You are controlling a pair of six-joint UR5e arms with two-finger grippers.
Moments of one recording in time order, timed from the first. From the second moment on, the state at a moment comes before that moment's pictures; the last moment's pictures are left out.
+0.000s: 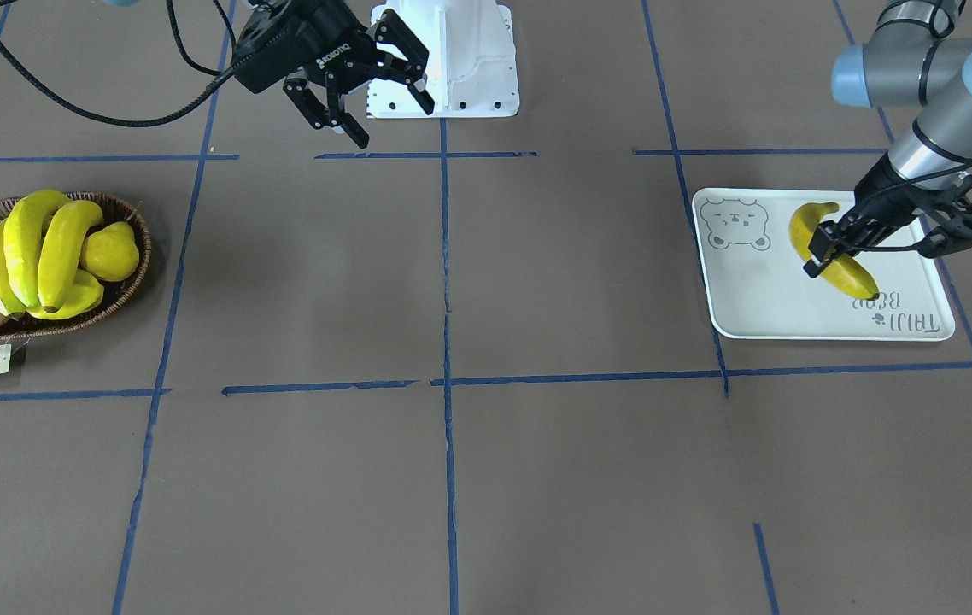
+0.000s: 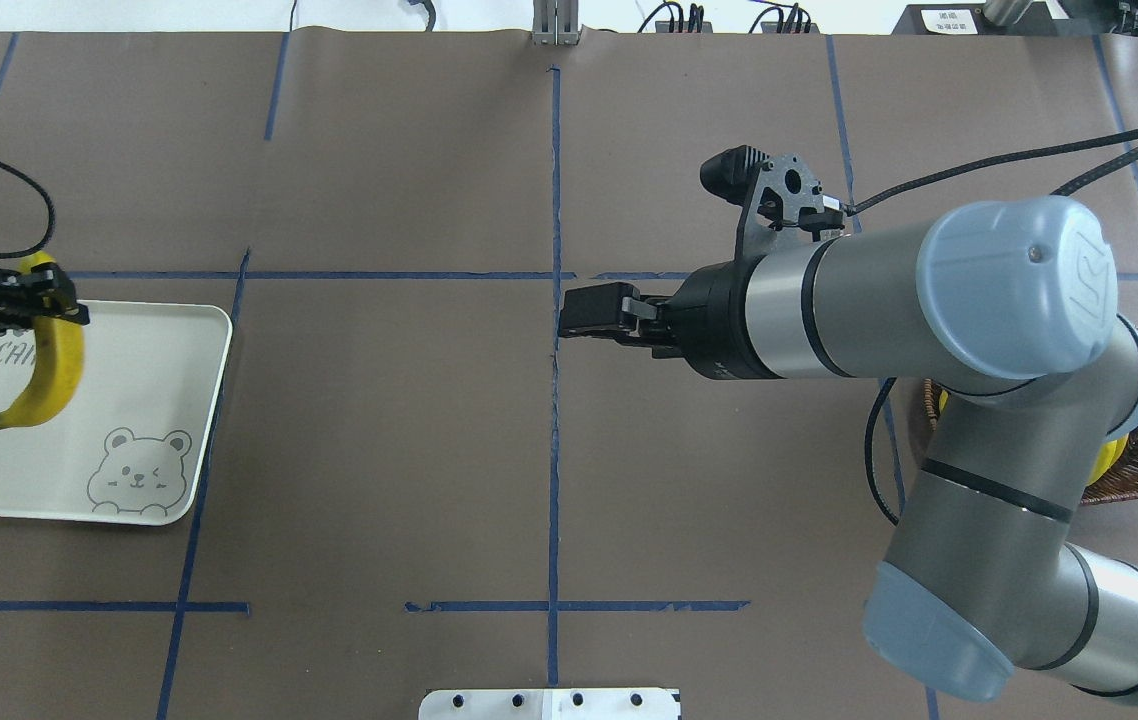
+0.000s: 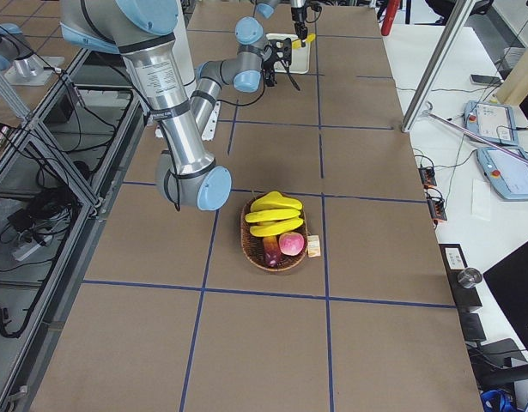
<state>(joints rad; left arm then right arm) -1.00 -1.53 -1.76 -2.18 -2.15 -1.17 0.55 -1.10 2.11 -1.24 1.83 1.44</state>
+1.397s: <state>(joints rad) -1.08 -1.48 -1.72 -2.14 -2.13 -0.98 0.64 -1.19 2.16 -1.43 1.87 1.31</state>
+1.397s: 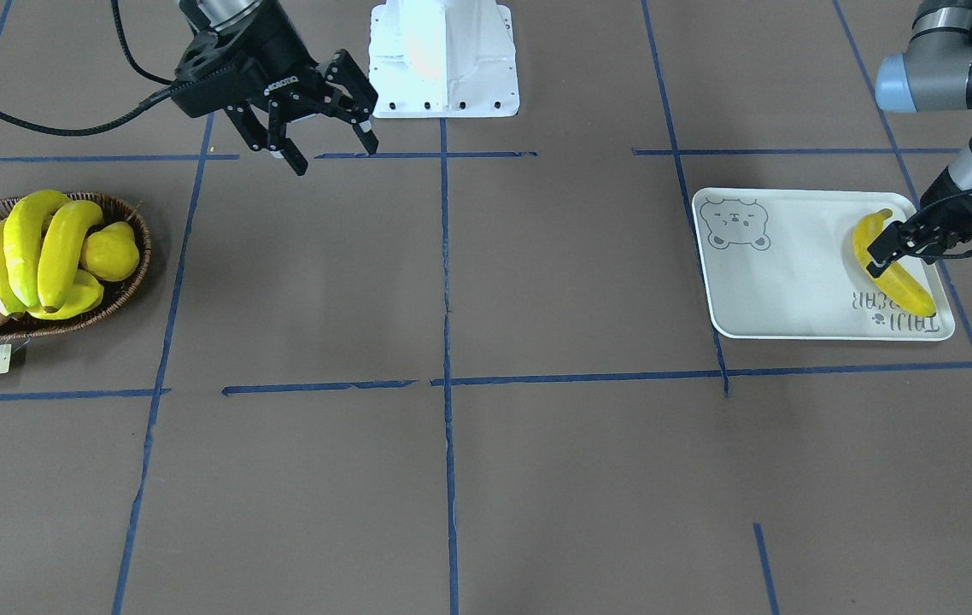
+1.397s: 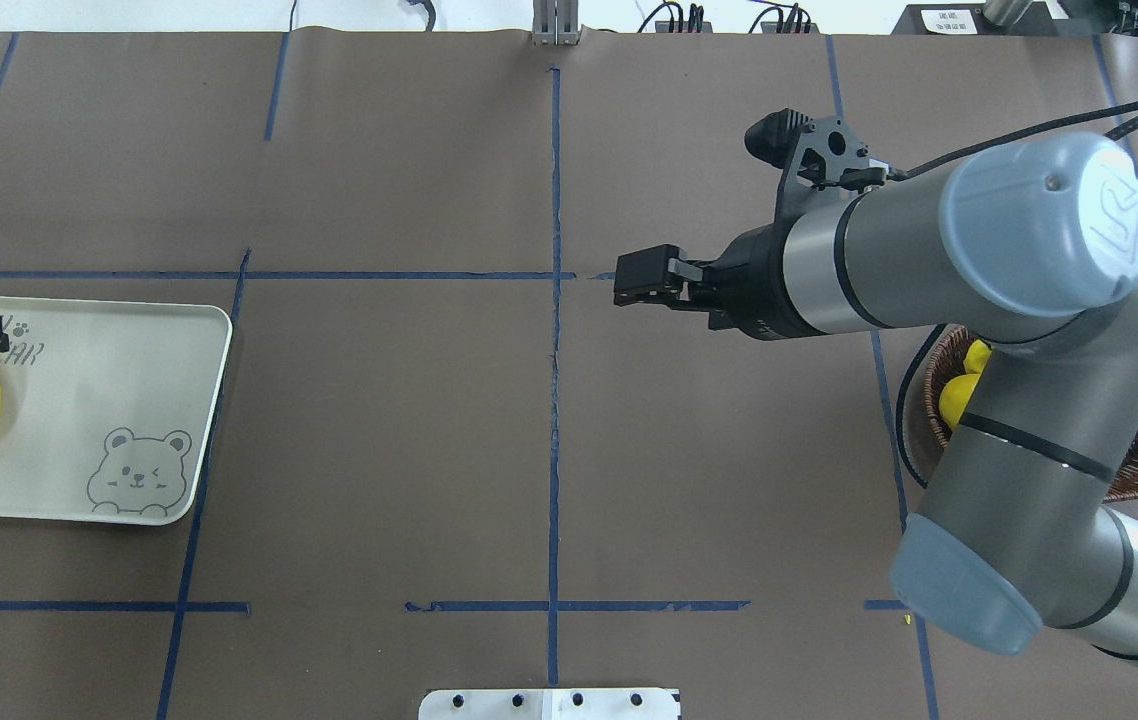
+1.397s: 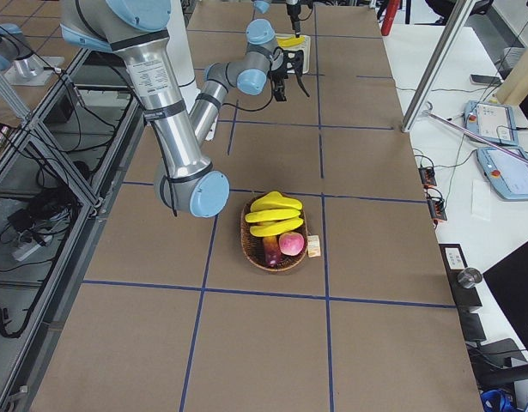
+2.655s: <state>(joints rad) -0.78 -1.85 -1.98 -1.74 -2.04 -1.49 0.95 -1.87 2.09 -0.96 2.15 0.82</state>
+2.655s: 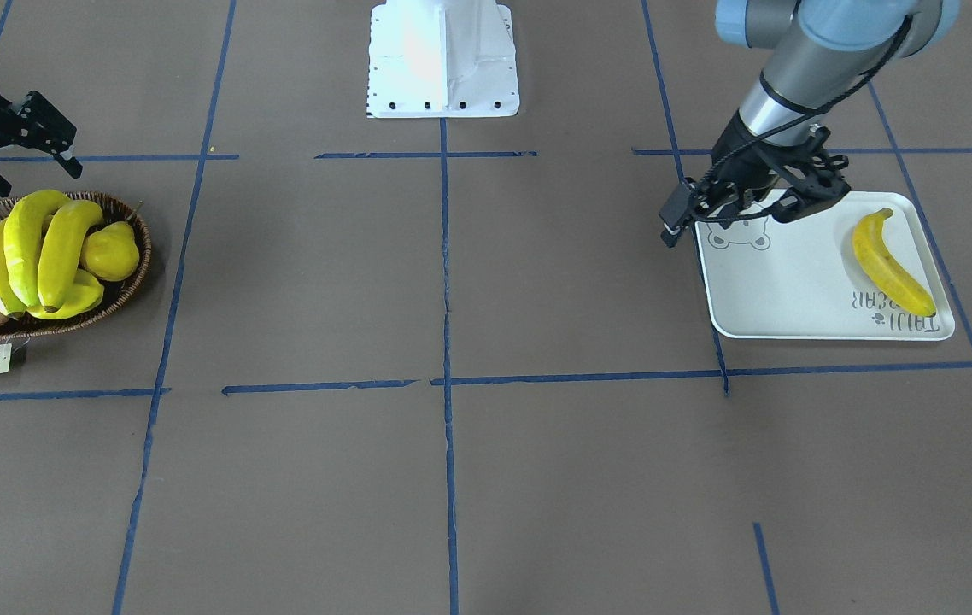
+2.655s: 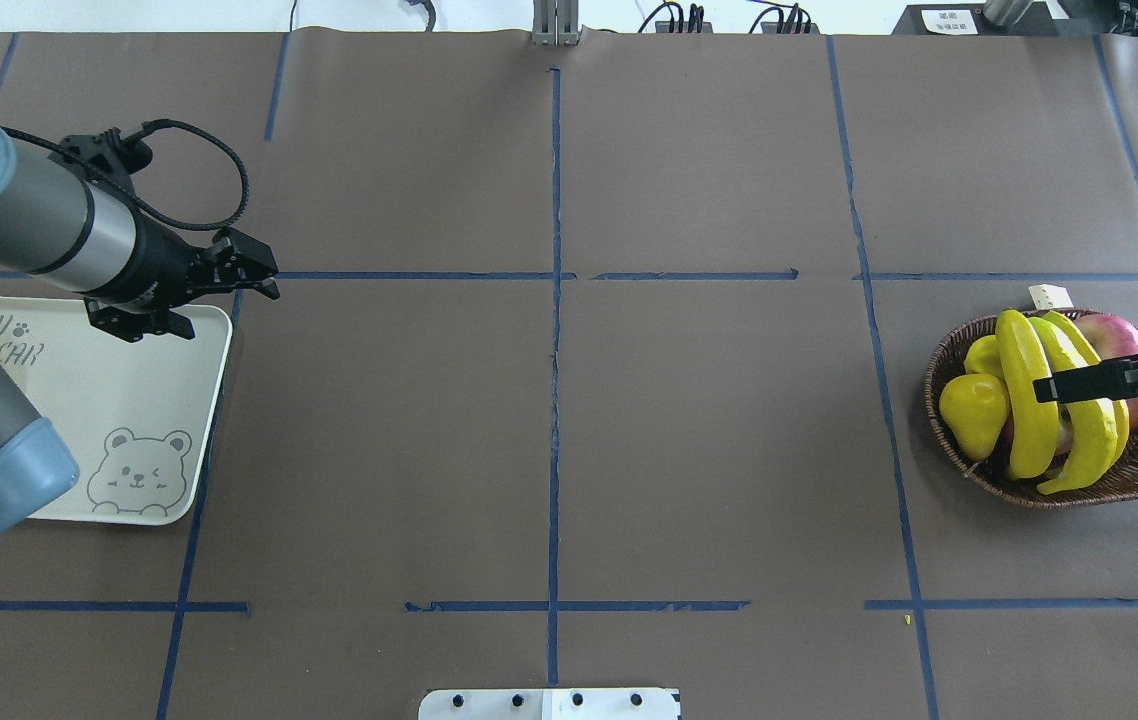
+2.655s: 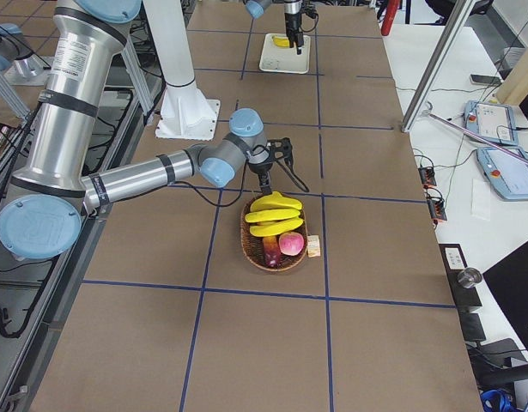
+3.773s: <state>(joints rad) -0.72 -1.89 -1.97 -1.74 -1.99 -1.53 0.96 -1.88 1.93 -0.91 2.21 0.82</state>
